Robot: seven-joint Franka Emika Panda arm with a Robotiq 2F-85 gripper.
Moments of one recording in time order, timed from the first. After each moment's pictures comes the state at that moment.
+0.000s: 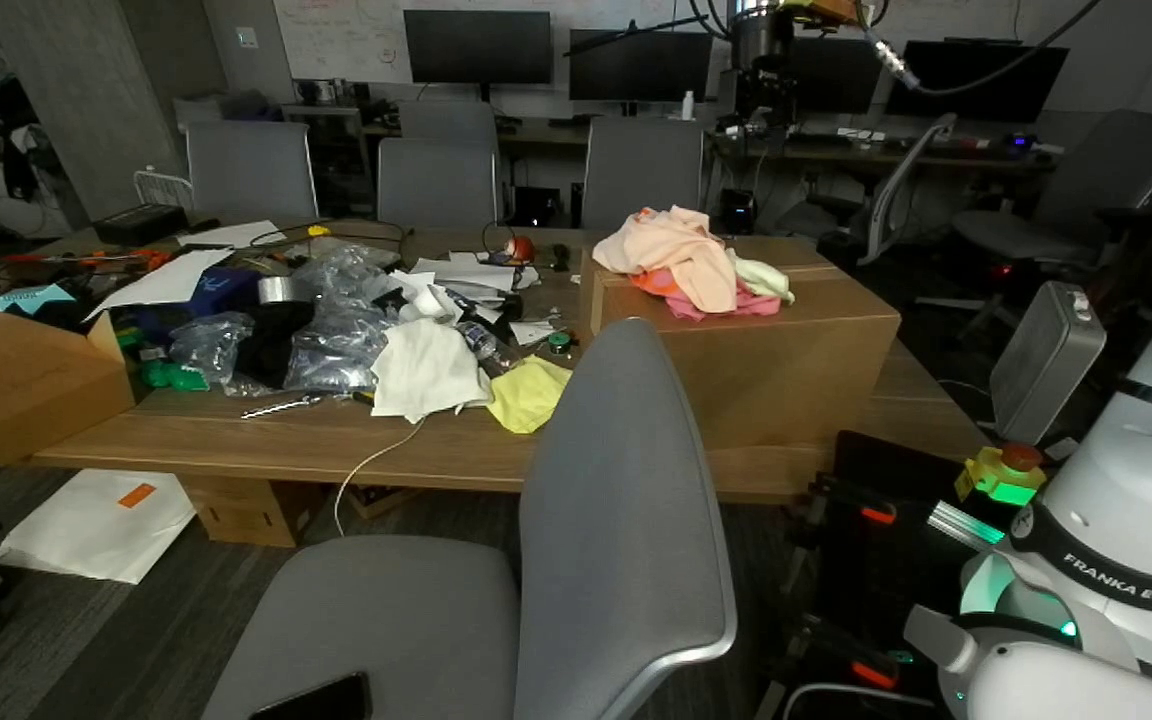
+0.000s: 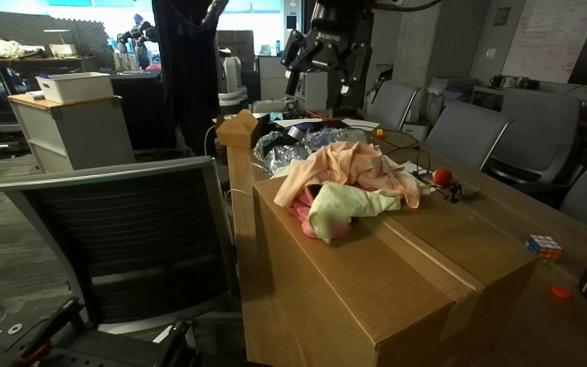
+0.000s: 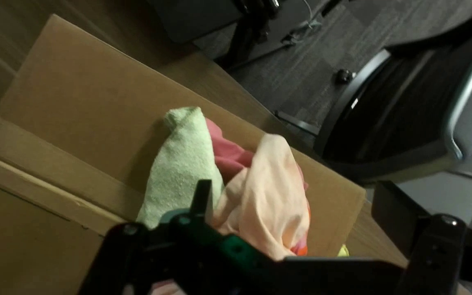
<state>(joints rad) -0.34 0.10 -0.27 -1.69 0.06 1.47 -0.24</state>
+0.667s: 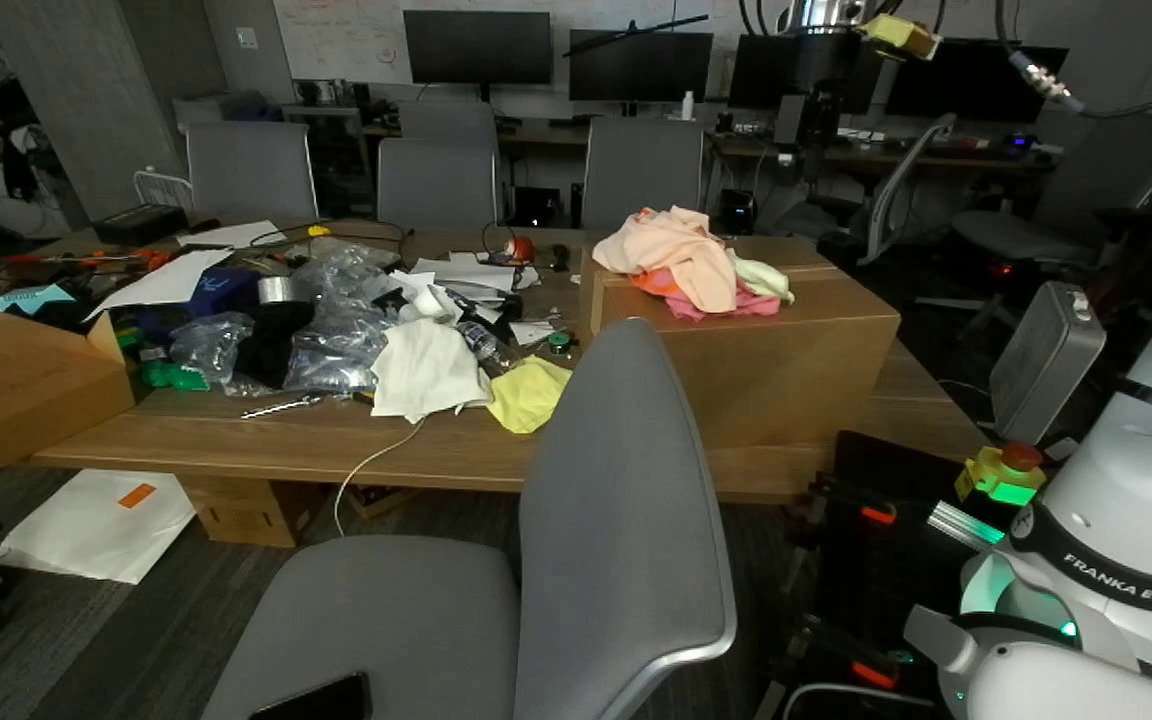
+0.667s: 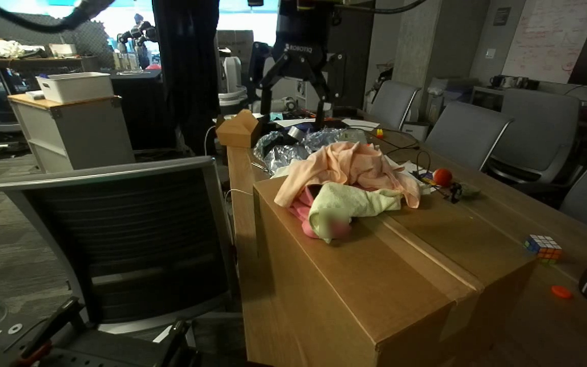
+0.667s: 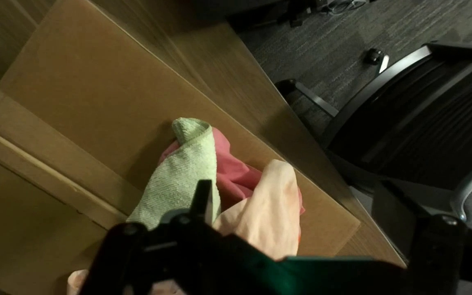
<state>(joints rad) -0.32 -0.28 -0.27 -2.17 -0.04 1.81 -0.36</state>
